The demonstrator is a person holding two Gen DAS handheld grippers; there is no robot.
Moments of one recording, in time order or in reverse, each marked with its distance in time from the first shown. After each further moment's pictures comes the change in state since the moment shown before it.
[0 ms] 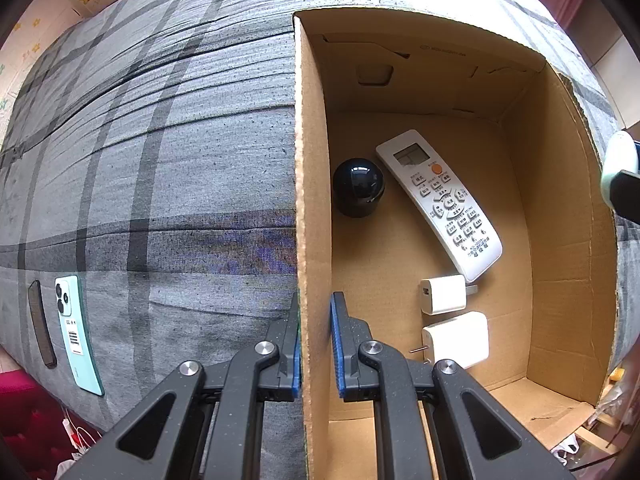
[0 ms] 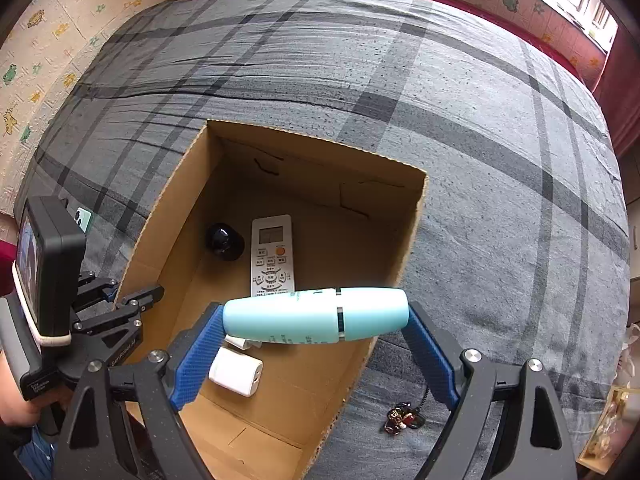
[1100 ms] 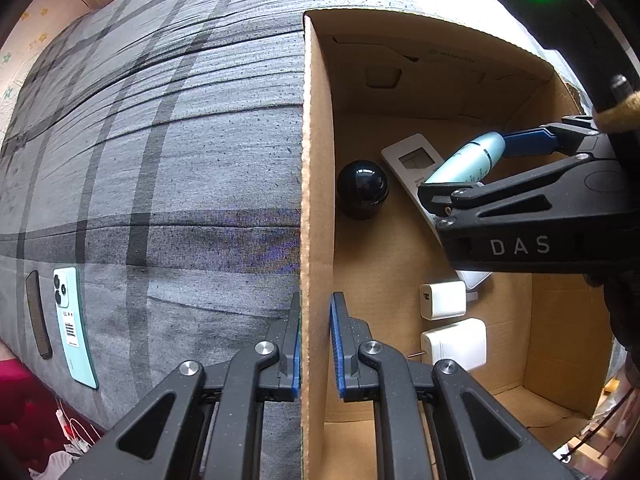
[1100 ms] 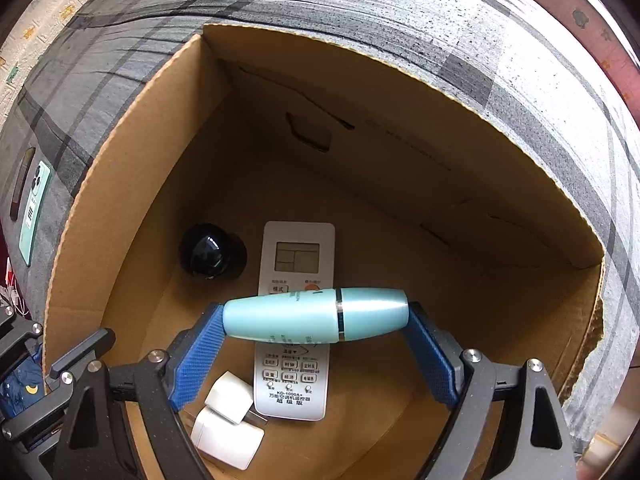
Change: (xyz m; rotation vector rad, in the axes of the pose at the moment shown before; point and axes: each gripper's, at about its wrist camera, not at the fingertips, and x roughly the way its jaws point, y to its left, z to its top) left arm 0.003 0.004 0.001 -0.036 0.001 -0.002; right arm 0.127 0.043 0.043 -0.151 0.175 -0.036
